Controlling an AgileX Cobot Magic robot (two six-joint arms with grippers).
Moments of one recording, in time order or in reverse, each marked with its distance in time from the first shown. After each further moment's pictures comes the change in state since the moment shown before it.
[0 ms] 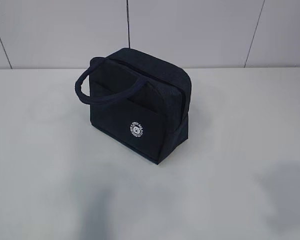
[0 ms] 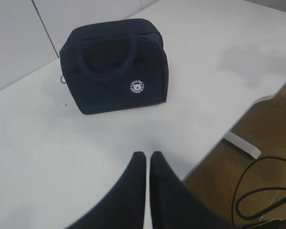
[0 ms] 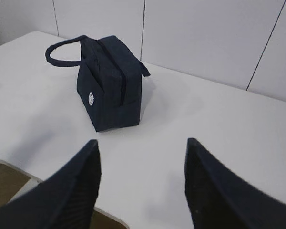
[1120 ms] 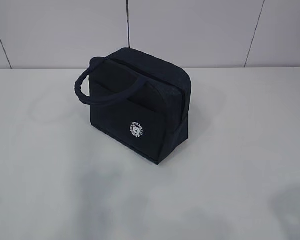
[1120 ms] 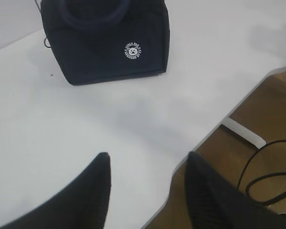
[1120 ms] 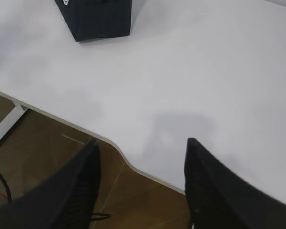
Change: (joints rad) left arm 0.000 -0.195 0.386 -0.001 -0.181 -0.002; right arm 0.000 -0.131 0.335 -0.070 0.051 0.002
